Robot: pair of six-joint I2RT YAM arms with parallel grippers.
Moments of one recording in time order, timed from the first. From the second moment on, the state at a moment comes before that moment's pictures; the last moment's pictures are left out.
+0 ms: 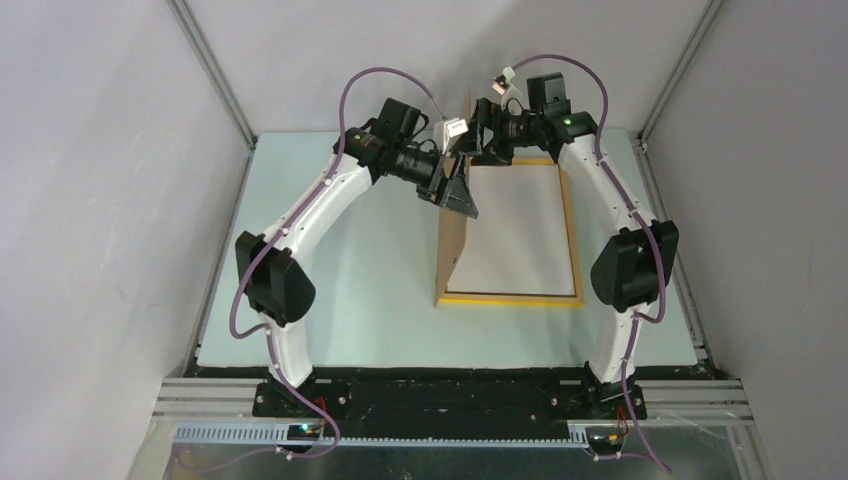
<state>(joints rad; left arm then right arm) -0.54 1.88 1.94 -0.90 0.89 -0.12 0.30 1.94 1.99 -0.67 -0.79 0.45</state>
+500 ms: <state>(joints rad) -0.55 1.90 1.97 -0.90 0.90 -0.13 0.29 1.94 1.94 -0.69 -0.76 0.43</state>
